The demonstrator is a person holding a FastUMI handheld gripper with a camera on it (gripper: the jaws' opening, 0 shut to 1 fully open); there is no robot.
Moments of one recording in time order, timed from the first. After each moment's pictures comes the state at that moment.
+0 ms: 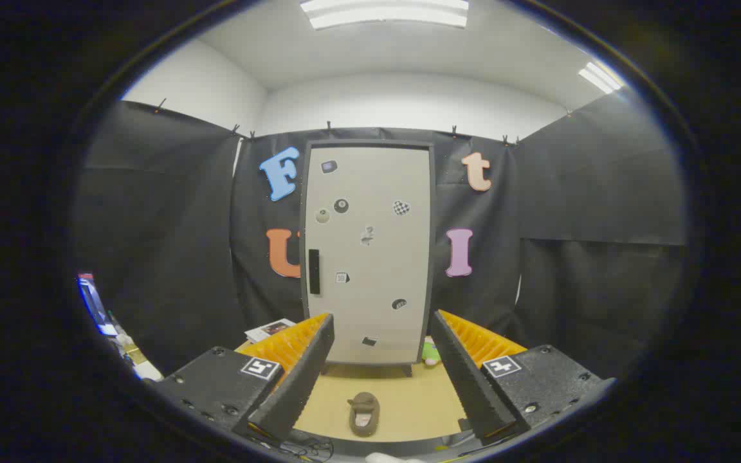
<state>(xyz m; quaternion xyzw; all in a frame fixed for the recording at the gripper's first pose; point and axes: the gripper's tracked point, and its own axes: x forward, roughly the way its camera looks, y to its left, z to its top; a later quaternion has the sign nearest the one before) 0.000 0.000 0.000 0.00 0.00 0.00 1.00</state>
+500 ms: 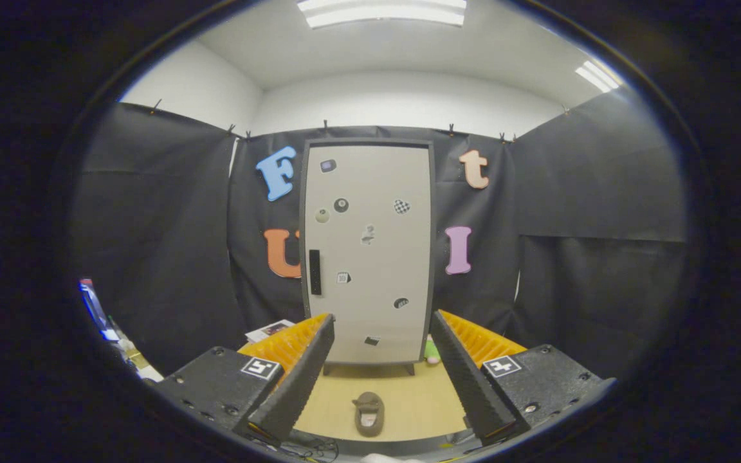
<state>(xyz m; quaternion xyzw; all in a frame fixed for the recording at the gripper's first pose) 0.002 0.012 -0.001 0.00 0.00 -0.01 1.00</state>
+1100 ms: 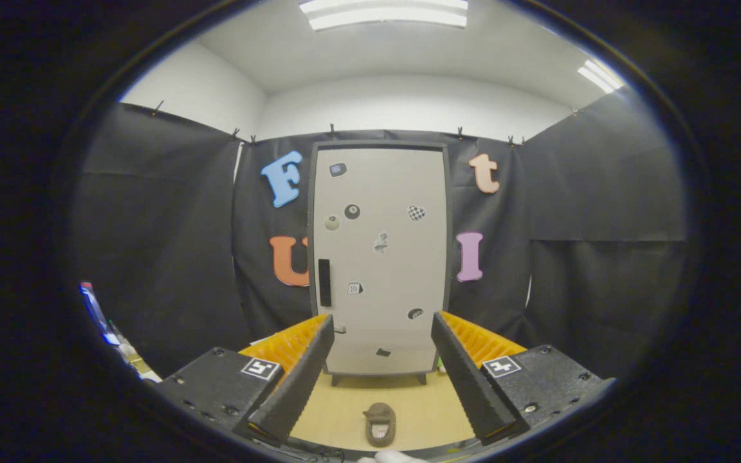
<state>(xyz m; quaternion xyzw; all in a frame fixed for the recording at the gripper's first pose) 0.060 0.043 0.013 0.00 -0.02 0.01 1.00</state>
